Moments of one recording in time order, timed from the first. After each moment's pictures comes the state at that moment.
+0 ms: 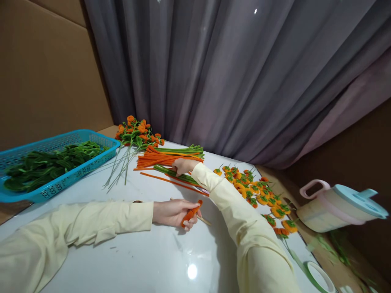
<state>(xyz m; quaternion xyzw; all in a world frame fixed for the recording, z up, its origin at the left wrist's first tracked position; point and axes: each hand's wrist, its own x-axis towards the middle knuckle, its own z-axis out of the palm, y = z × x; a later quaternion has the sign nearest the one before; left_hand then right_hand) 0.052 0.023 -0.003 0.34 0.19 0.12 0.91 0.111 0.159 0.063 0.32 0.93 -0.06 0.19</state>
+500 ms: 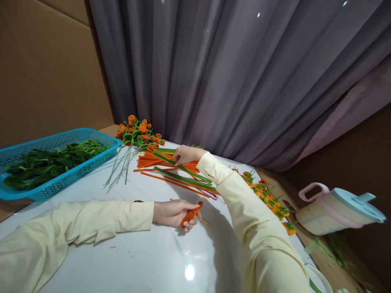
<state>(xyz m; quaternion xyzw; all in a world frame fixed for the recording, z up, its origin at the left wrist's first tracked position) 0.052 0.023 -0.002 0.33 0.21 0.11 0.91 0.116 0.173 0.109 0.27 0.95 -0.06 0.12</state>
